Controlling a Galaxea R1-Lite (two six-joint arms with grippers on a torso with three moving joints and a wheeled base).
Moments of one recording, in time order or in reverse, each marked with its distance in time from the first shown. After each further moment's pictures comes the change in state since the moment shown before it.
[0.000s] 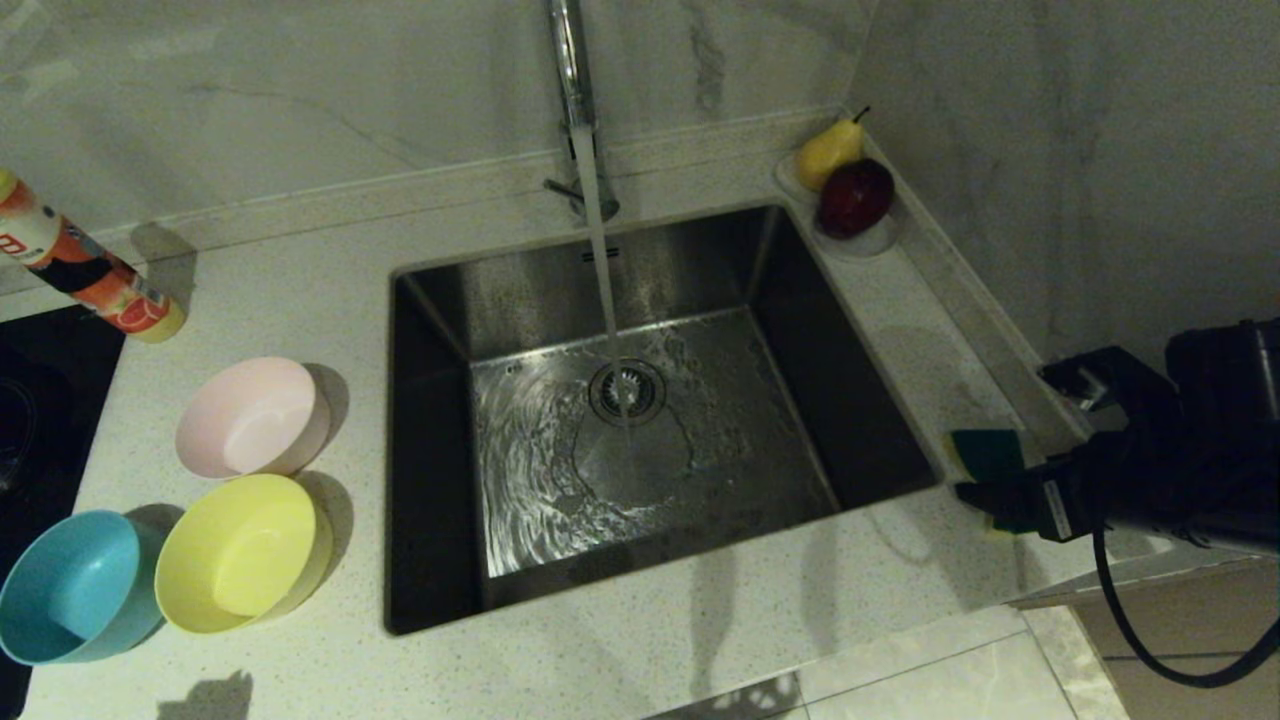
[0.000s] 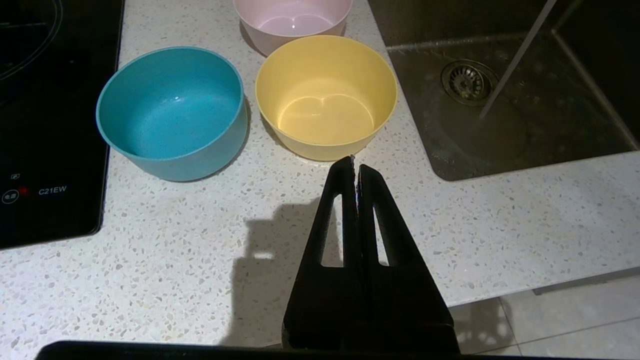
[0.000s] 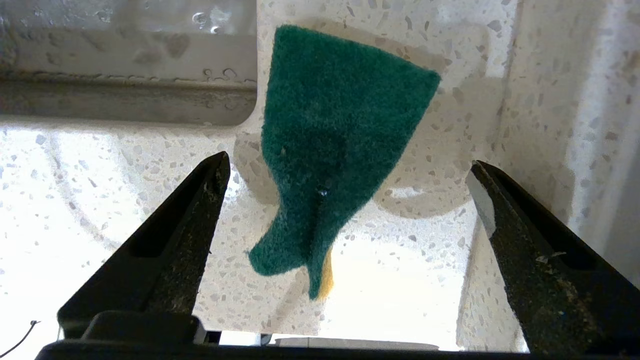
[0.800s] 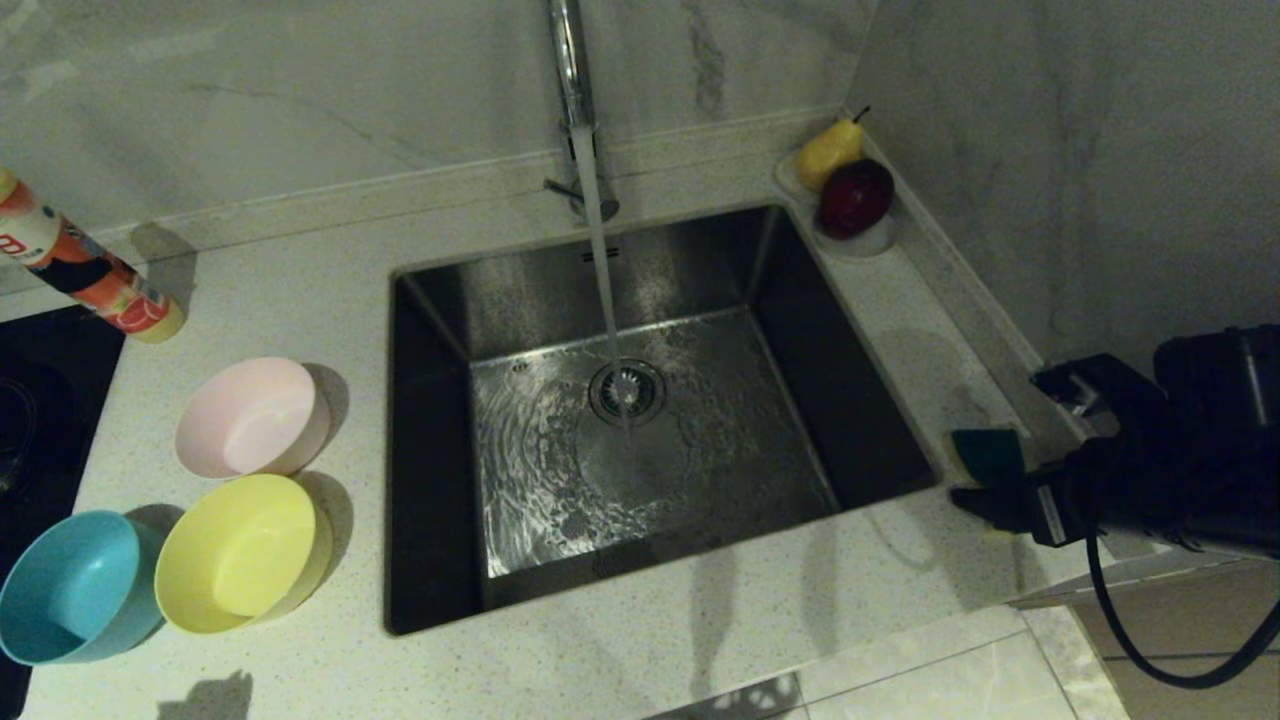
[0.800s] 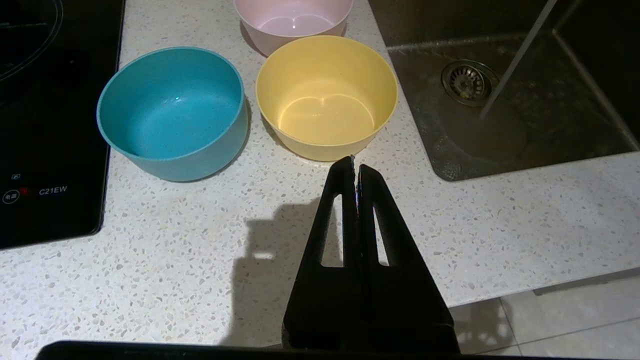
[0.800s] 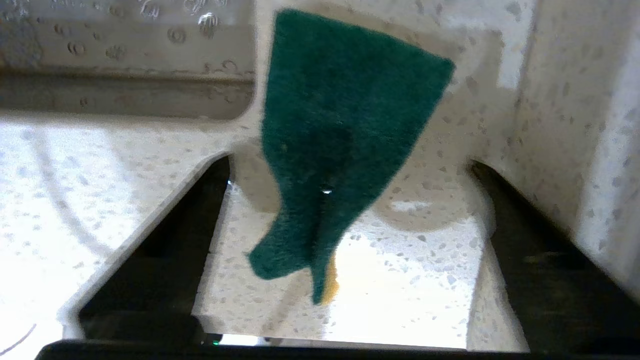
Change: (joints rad) left arm 0.000 0.000 0.000 0.000 0.000 0.000; right arm 0.000 0.020 0.005 -0.004 0.002 0.010
